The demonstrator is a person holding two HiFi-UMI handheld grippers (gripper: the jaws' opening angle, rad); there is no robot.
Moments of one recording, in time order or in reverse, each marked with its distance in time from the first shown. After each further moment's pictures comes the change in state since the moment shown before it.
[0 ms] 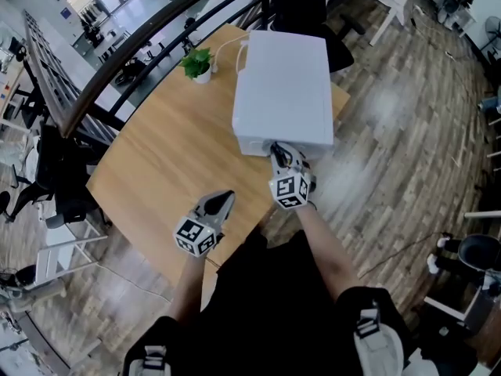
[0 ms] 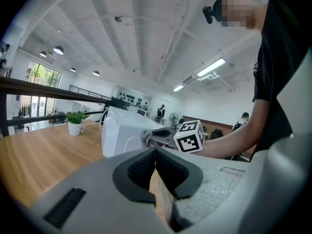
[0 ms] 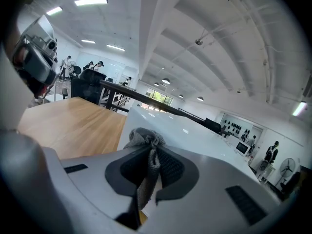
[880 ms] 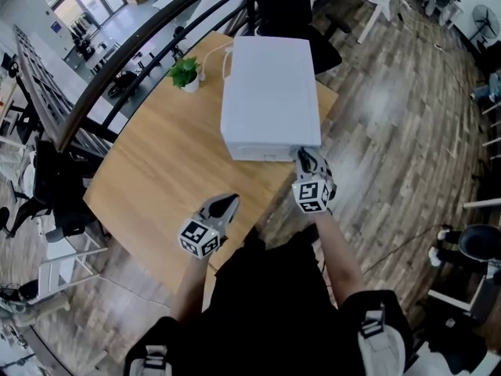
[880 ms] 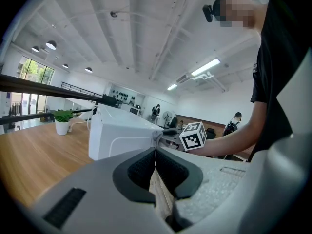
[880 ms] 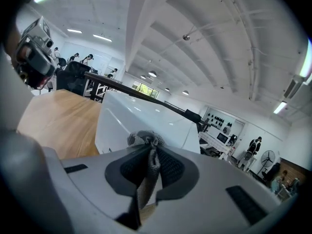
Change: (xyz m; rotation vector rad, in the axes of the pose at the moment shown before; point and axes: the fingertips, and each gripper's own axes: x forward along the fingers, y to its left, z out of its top) left arm 0.033 -0.028 0.001 0.012 0.018 -0.088; right arm -0.064 -0.086 -0.064 0.042 0.091 -0.165
